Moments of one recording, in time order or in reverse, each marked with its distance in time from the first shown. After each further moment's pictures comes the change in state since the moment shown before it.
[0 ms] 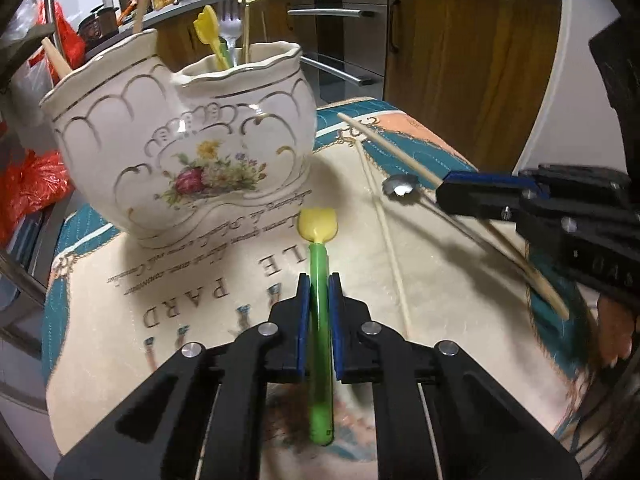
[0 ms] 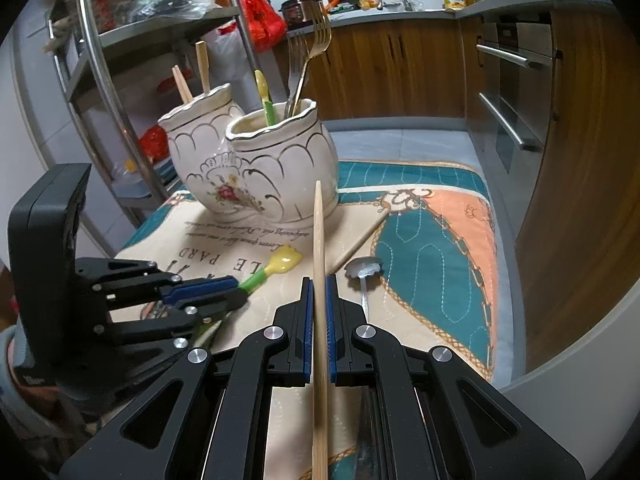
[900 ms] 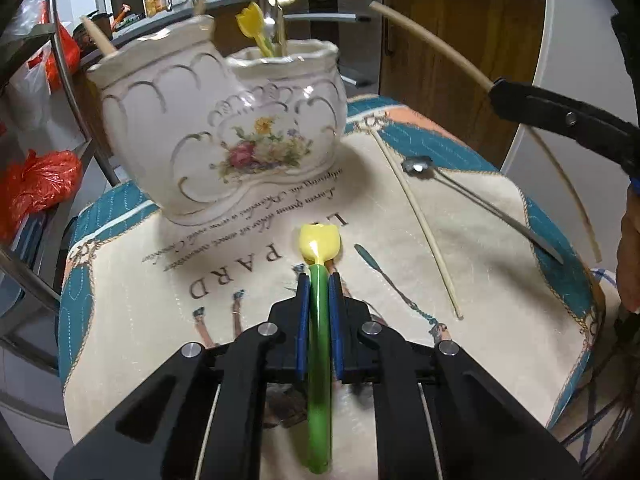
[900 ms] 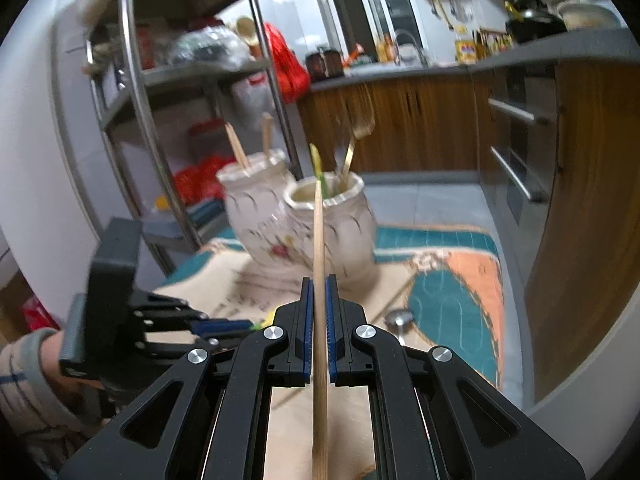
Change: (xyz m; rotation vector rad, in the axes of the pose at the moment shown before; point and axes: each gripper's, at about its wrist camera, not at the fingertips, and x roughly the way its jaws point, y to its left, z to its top) left arm -0.021 0.032 -0.022 0.020 -0.043 -0.048; right arm -0.045 0.032 0.004 -0.051 -0.227 0.058
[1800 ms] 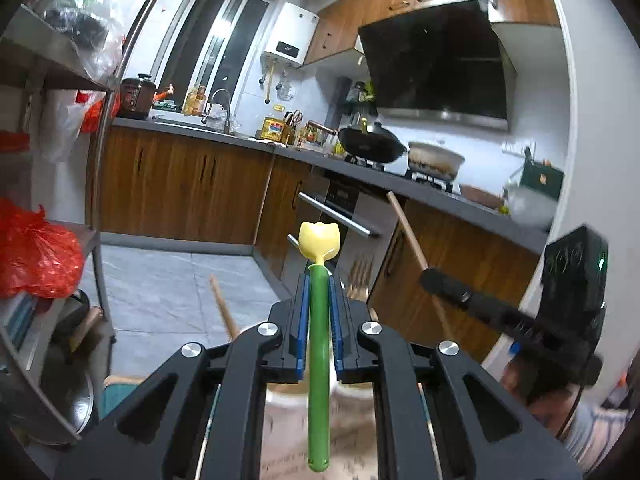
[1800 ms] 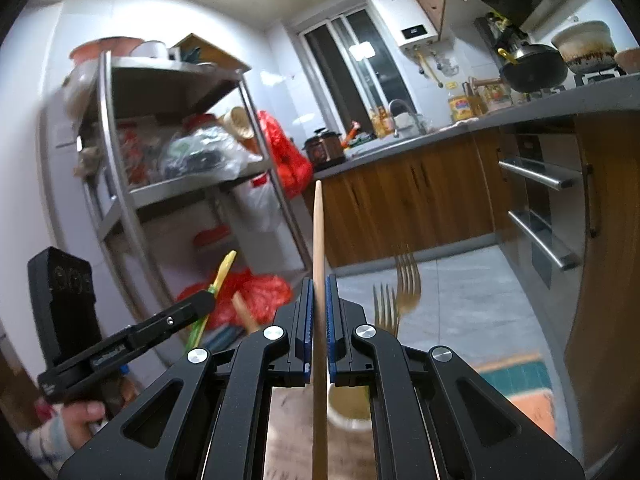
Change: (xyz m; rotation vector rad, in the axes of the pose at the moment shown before) left arm -0.086 0.125 0.108 -0.275 -0.603 -0.175; right arm 0.056 0.006 0.111 0.131 -0.298 0.035
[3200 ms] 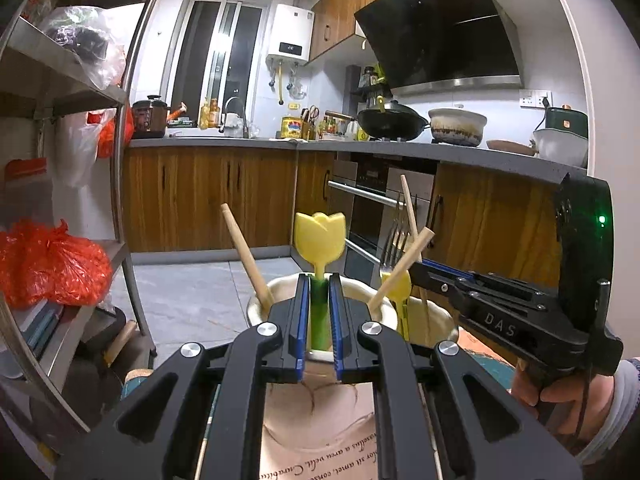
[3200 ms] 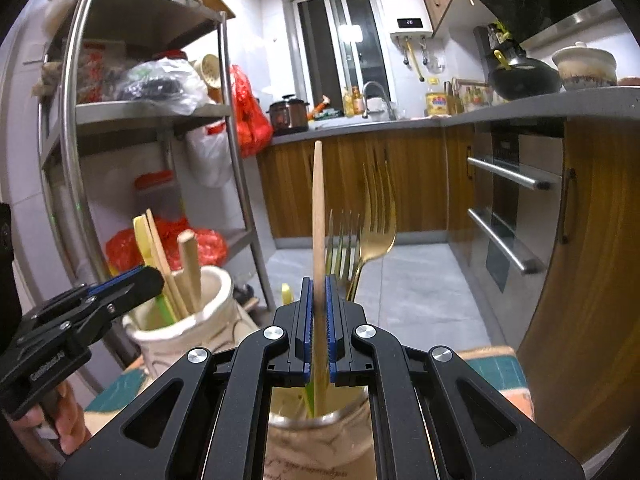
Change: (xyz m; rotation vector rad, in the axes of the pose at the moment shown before) left arm 0.019 0.002 -0.056 0.164 0.008 0.142; right arm 0.050 -0.004 -0.049 -0.170 0.099 -0.209
